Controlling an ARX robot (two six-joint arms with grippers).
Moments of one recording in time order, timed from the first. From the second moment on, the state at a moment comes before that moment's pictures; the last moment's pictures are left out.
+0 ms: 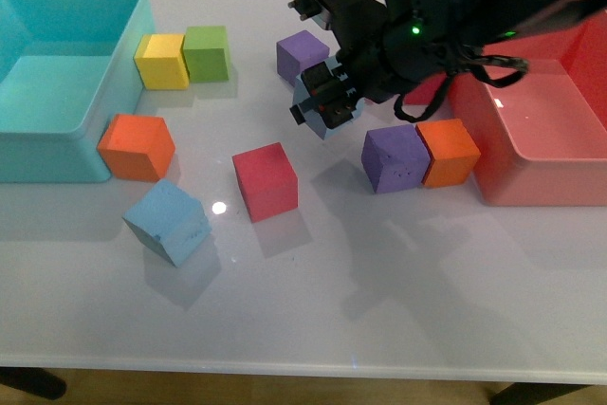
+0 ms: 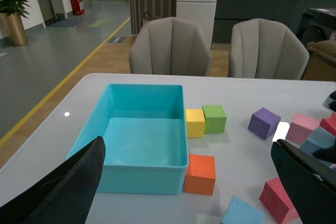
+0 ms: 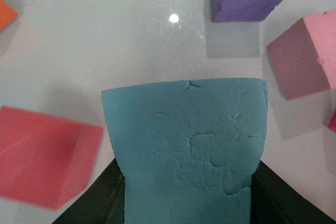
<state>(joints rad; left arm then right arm) 0.00 0.01 0.02 0.00 0.00 -0.01 0.44 2.32 1.44 0.08 -0.05 -0.26</state>
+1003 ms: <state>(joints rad) 0.00 0.01 0.02 0.00 0.00 -0.01 0.51 2.73 2.01 -0.13 0.01 -0.17</state>
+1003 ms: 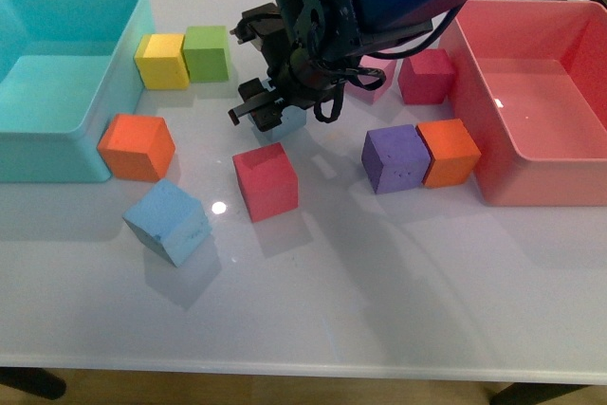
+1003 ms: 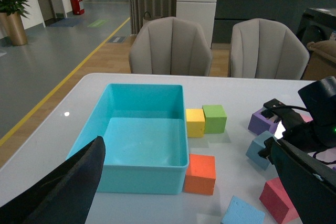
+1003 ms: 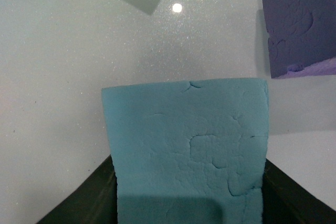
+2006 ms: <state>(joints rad) 0.00 0.01 0.02 0.00 0.00 -0.01 0.21 1.37 0.24 1.13 0.21 -0.02</state>
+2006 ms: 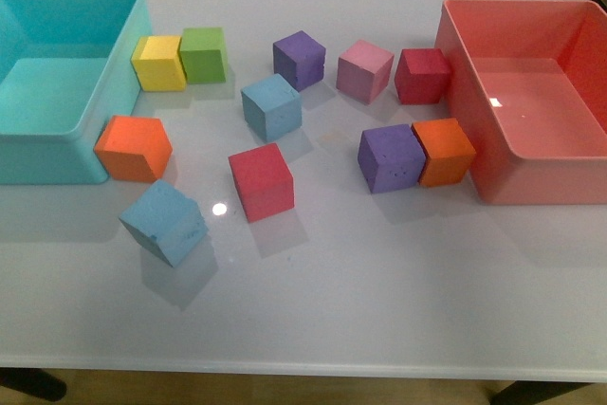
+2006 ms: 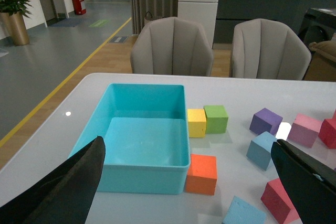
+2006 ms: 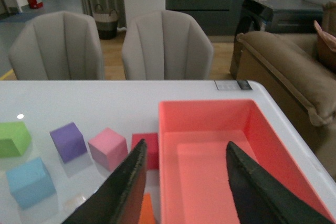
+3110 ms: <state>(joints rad) 0.00 0.01 0.02 0.00 0.00 -0.01 0.00 0.43 0.02 0.43 0.00 -0.01</state>
